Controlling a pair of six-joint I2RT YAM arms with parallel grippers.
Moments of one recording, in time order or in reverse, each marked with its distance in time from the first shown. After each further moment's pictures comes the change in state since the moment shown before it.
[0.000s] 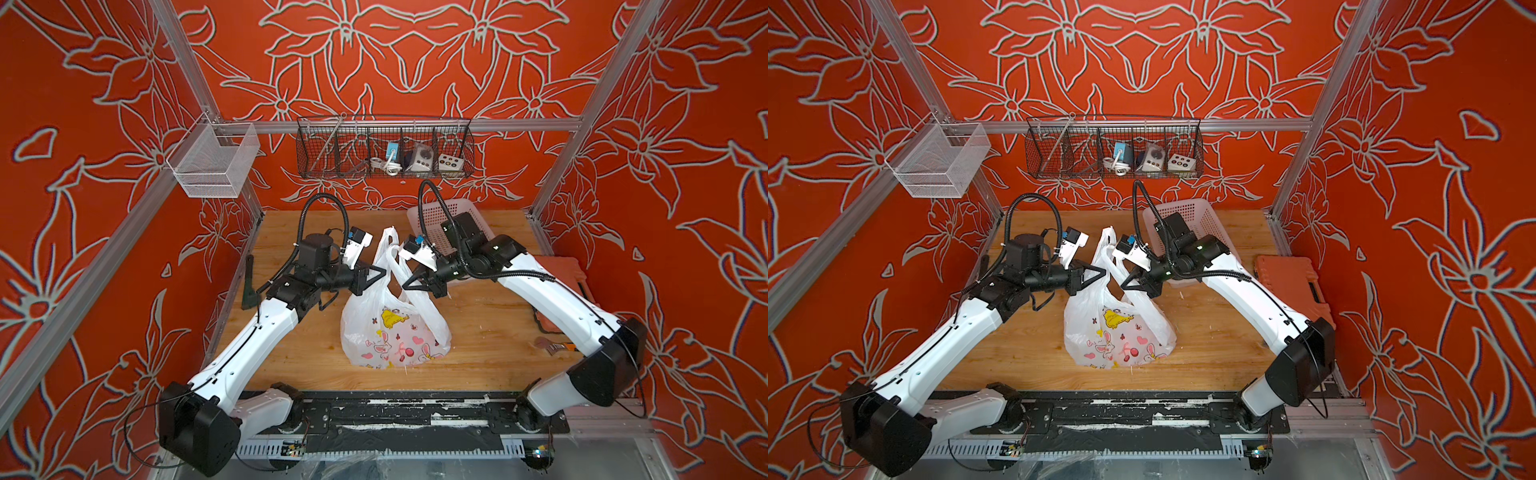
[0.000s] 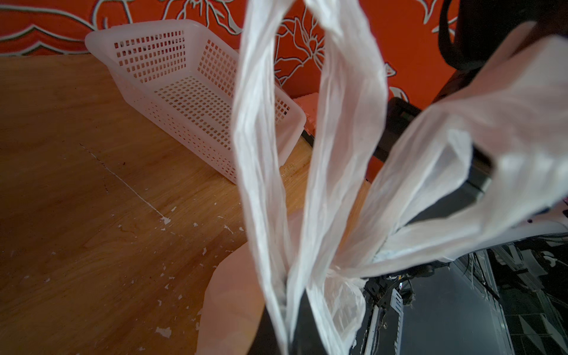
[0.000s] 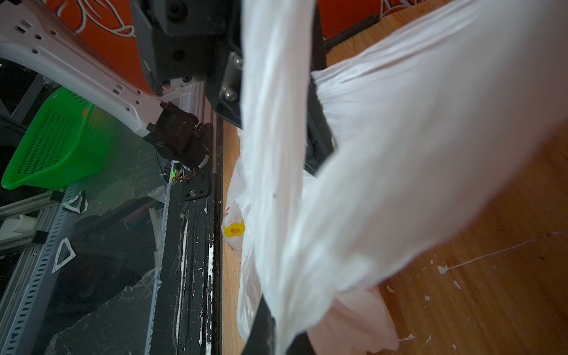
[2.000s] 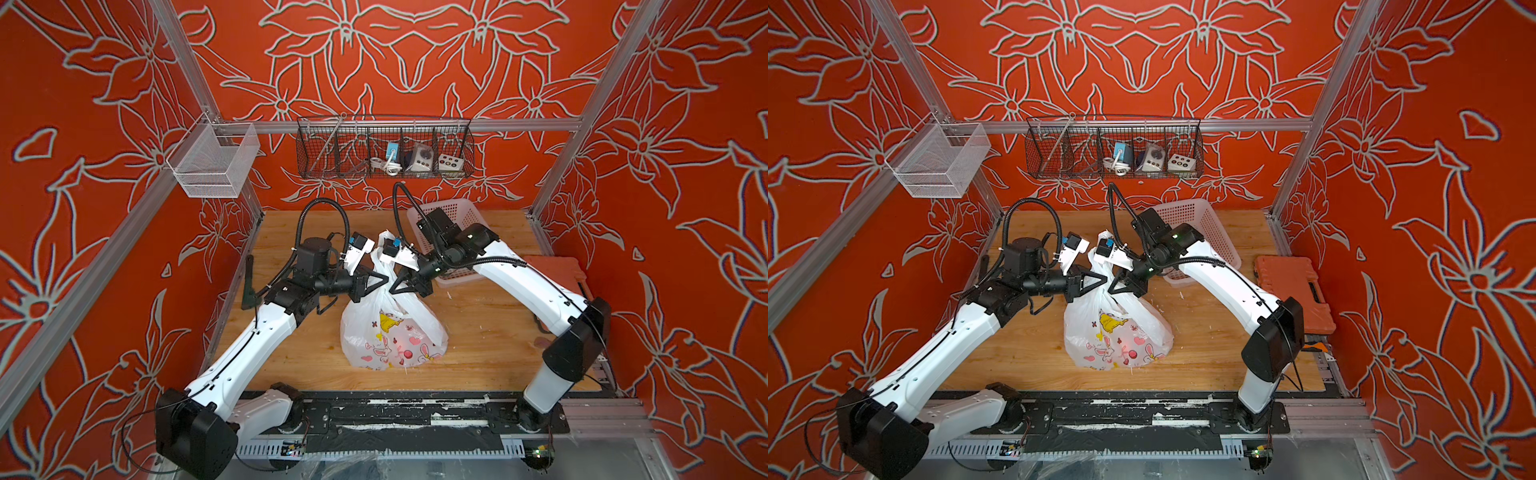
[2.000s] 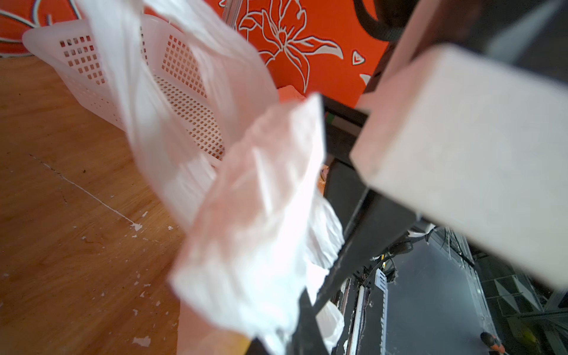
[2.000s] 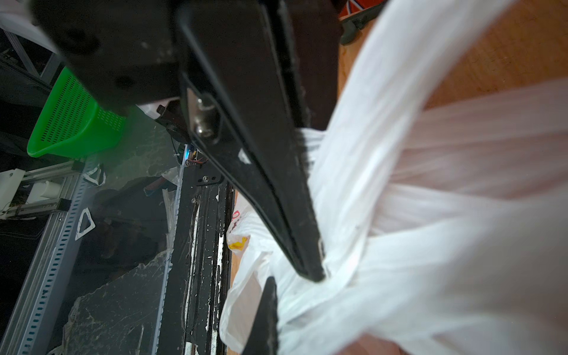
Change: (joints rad) left arm 0.000 -0.035 -0.040 0.020 0.098 0.035; right arm 0.081 0.174 0.209 -0.154 0.010 -0.069
